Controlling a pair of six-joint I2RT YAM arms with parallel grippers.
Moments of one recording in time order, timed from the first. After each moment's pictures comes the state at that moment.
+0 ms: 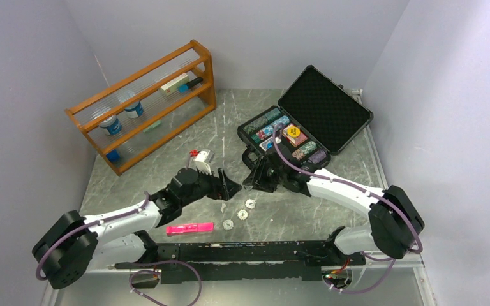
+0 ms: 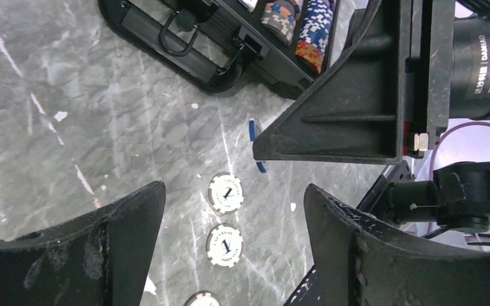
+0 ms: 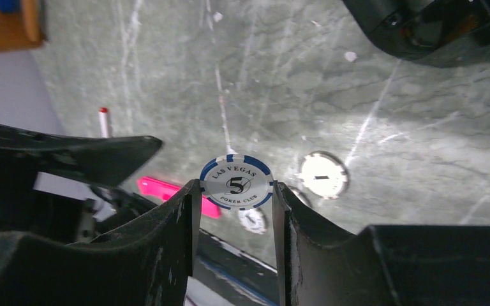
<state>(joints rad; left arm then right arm) -0.80 1.08 0.38 0.36 0.09 -0.65 0.74 1.34 0.77 -0.26 -0.11 1.01</state>
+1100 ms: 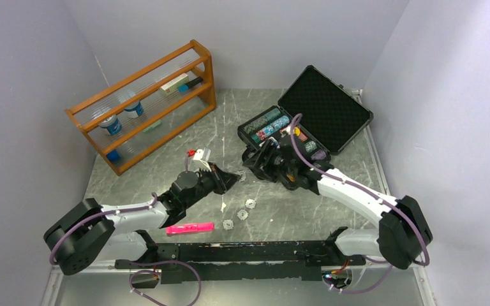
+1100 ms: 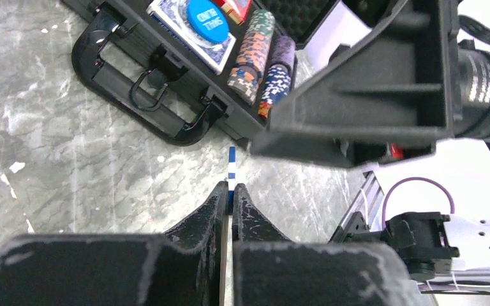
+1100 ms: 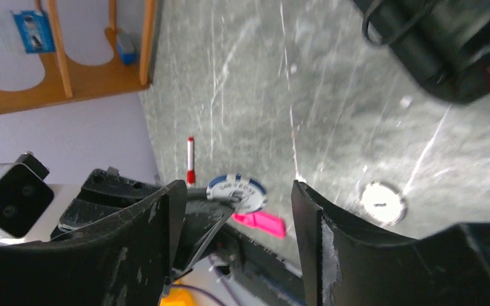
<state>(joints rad) -0.83 1.24 0.32 0.79 0.00 -0.80 0.69 1.27 0.77 -0.13 -0.16 1.20</state>
